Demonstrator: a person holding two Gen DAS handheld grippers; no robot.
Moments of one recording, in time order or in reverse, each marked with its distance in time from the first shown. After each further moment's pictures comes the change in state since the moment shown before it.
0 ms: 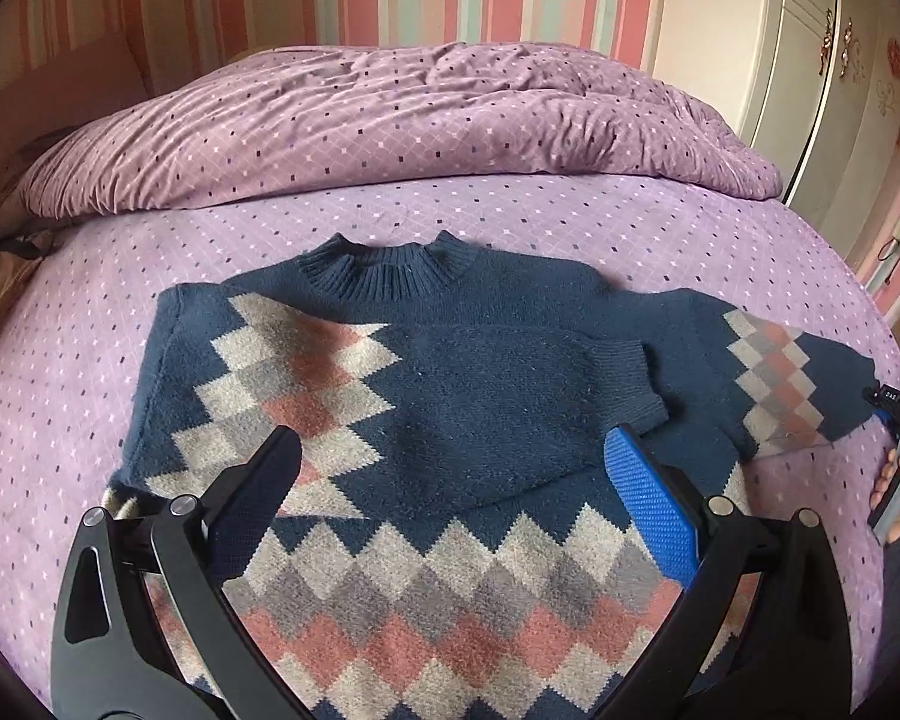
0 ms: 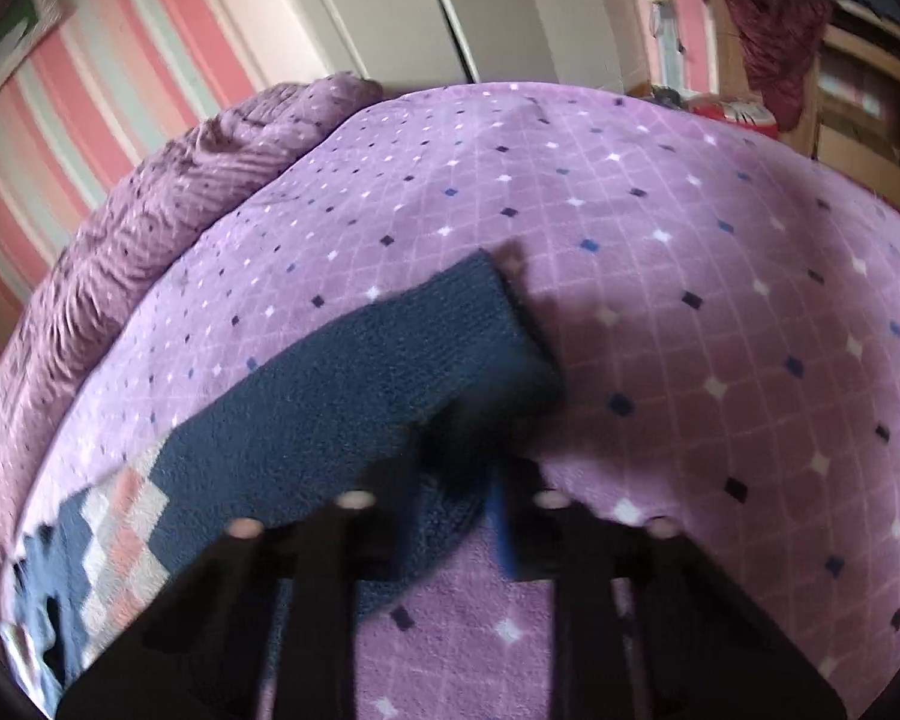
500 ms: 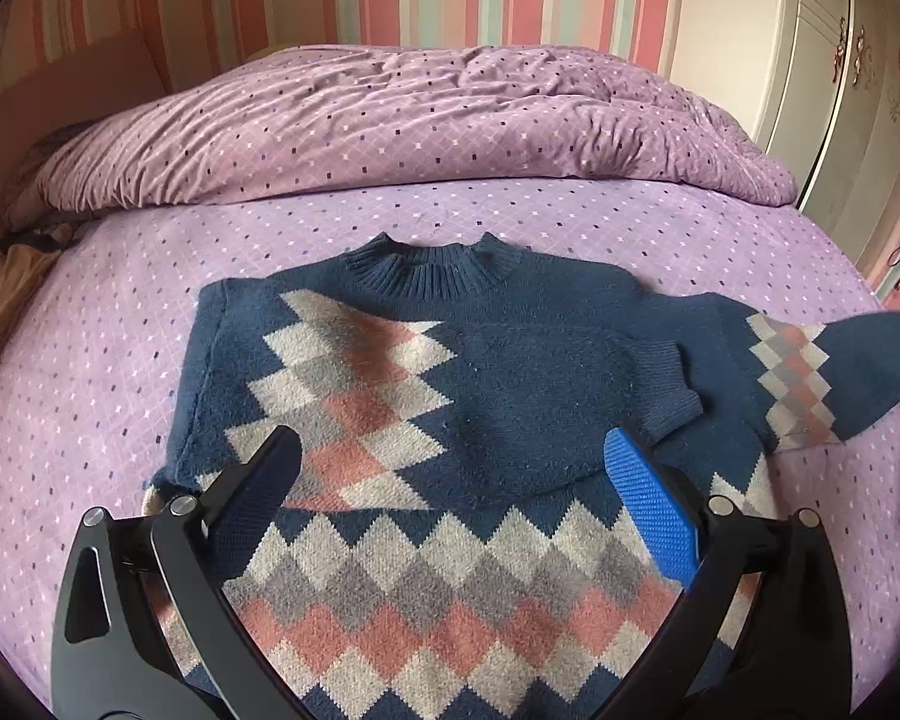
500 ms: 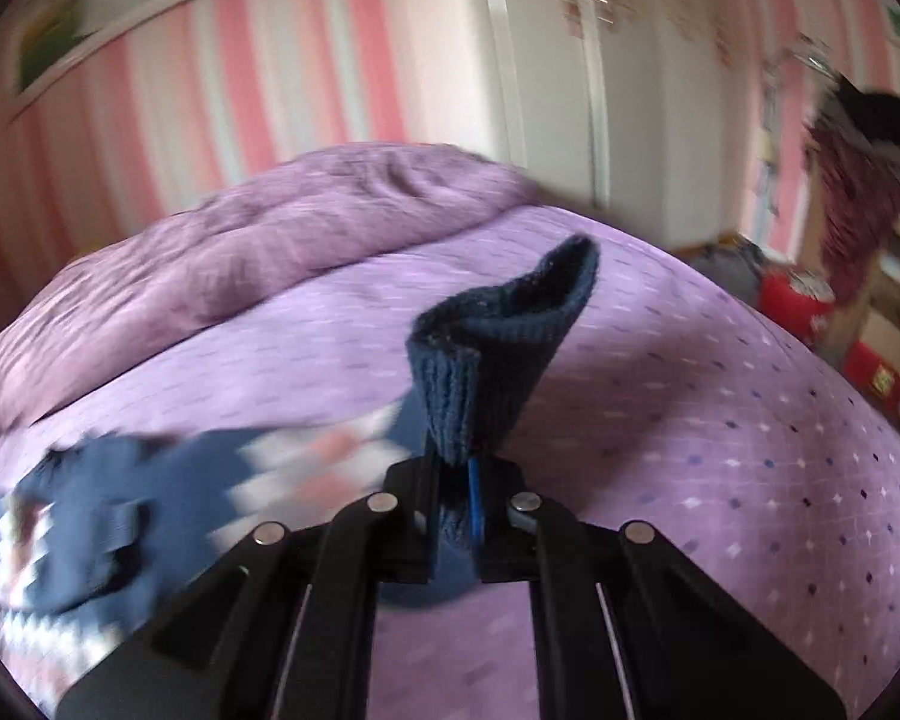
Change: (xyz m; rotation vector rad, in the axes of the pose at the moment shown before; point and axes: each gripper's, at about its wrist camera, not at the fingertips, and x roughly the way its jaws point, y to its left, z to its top) left arm -0.011 0.039 -0.001 -0.027 0.007 0.014; right arm -0.158 0.130 -0.040 -0.336 -0.183 0.121
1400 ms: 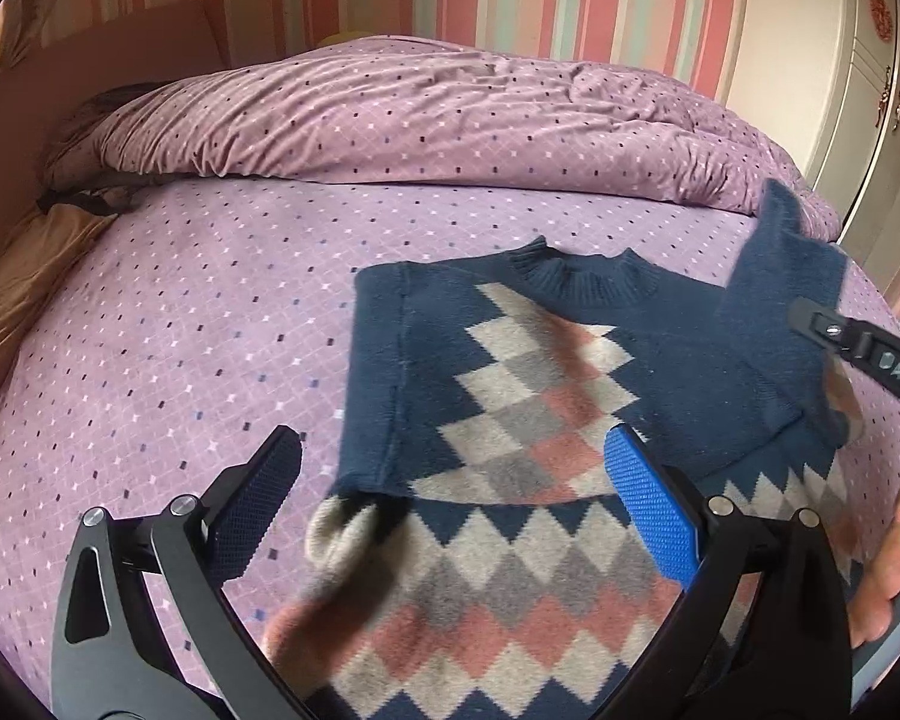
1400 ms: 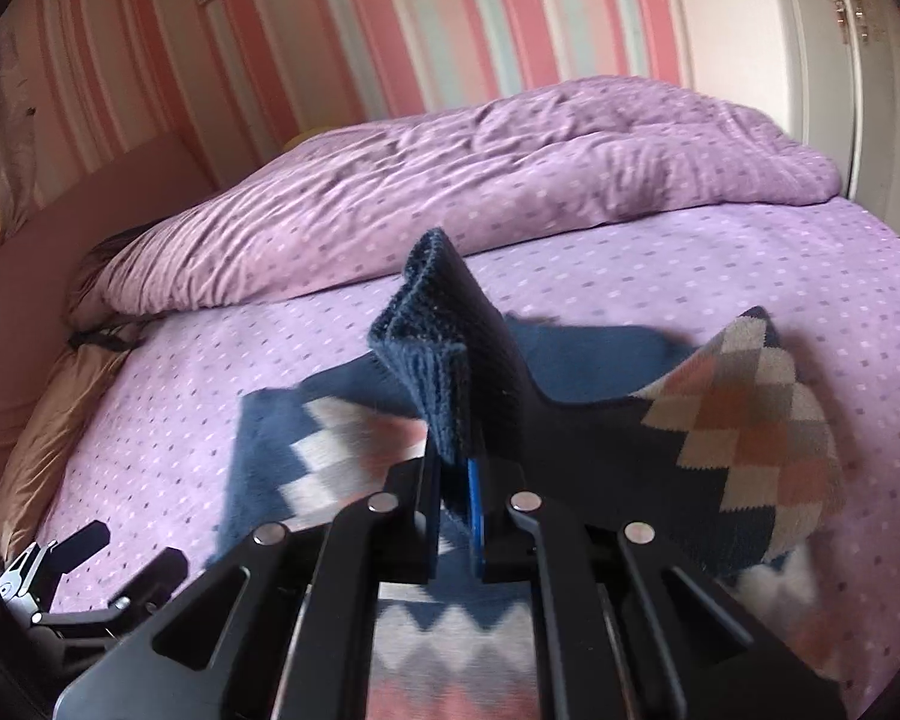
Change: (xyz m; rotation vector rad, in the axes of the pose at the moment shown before) left arm -0.013 0.147 -0.006 -0.068 -0.010 0.056; right arm -0.074 0.396 -0.091 -0.183 0.196 0.404
